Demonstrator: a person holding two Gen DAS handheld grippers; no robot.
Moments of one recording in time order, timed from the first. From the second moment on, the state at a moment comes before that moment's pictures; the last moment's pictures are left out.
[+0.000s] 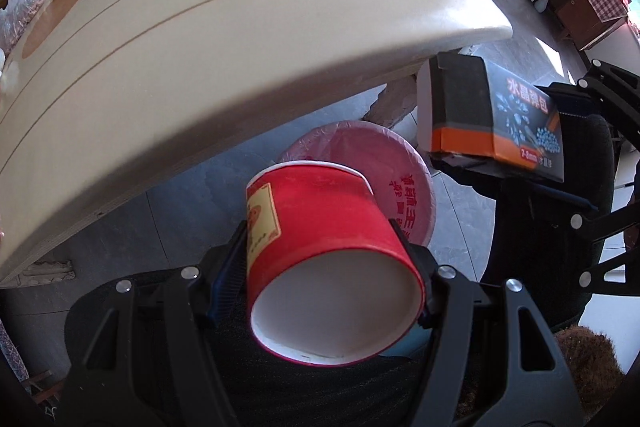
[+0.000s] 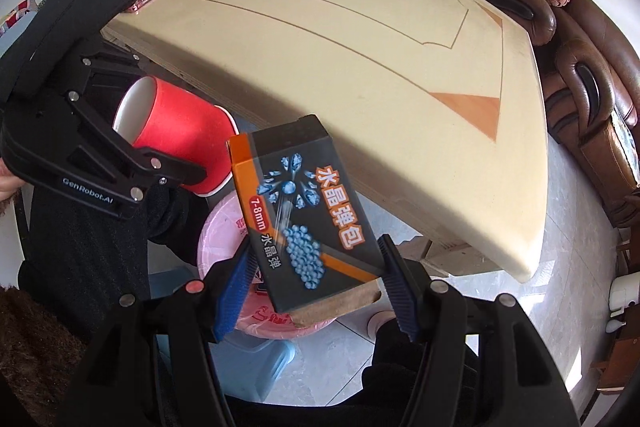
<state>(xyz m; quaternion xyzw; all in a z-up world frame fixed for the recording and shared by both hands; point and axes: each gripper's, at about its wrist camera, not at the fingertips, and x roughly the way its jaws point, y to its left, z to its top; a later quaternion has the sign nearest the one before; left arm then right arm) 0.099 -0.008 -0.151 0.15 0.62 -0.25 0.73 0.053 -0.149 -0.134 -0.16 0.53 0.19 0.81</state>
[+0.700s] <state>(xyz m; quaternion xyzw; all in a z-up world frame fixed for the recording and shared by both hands) 0.093 -0.039 -0.242 0.15 0.68 -0.25 0.68 0.062 -0.168 -0.222 -0.10 0.59 0.17 0.79</state>
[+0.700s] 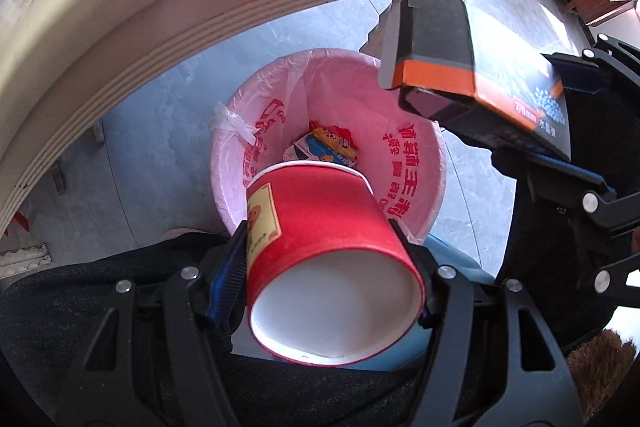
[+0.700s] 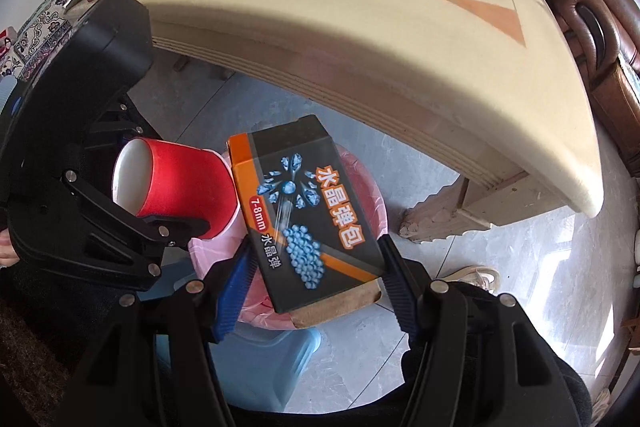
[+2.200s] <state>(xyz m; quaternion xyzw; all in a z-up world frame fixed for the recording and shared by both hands) 0.126 -0.041 -0.394 0.07 0.81 -0.14 0.57 0.102 -0.176 -0.362 -0.03 0.67 0.12 0.73</state>
